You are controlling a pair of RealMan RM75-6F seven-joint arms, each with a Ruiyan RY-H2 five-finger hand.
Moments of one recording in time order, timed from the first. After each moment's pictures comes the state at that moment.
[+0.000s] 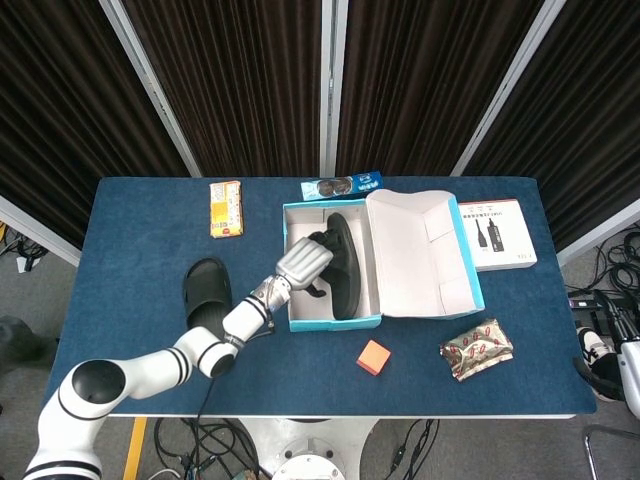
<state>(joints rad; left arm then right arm) -1.13 -1.88 -0.24 -0.95 1.25 0.74 0.03 0.00 -0.93 0.05 -1.68 -1.58 1.60 0.06</state>
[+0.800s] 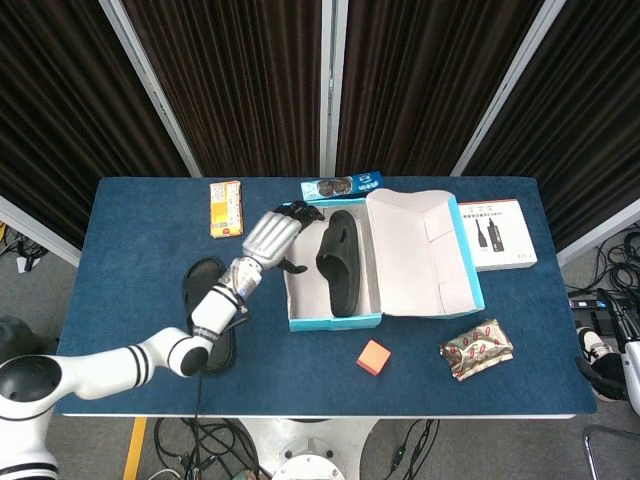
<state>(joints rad) -1.02 -1.61 -0.34 -1.32 1.04 0.84 0.18 0.00 -0.93 0.06 -1.66 -1.58 1.60 0.08</state>
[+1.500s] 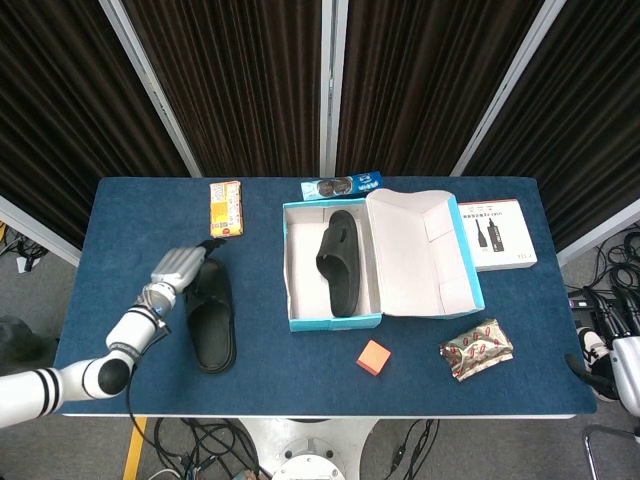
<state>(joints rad) -0.86 -1.29 -0.16 -1.60 0.63 0.73 0.27 0.02 -0.94 0.05 -1.65 -1.60 1.58 0.09</state>
